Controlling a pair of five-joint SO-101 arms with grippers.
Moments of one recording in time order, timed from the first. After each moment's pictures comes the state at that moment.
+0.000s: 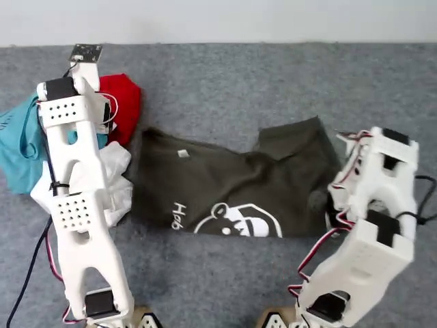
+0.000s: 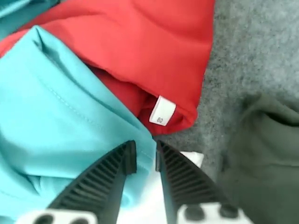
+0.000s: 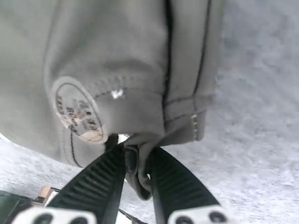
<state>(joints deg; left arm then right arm) -16.1 55.7 -64.6 99.4 -9.2 23.6 23.4 1.9 91.1 28.4</state>
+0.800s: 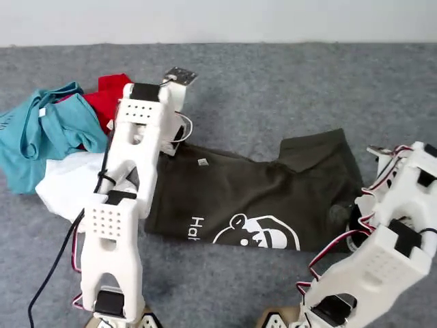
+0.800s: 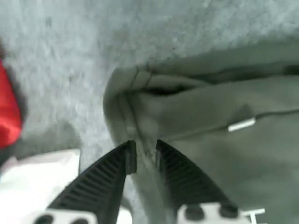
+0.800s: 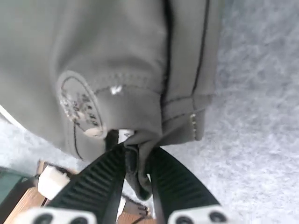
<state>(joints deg) 5.6 45.6 -40.1 95.3 -9.0 33.5 23.4 -0.5 97.7 35.6</state>
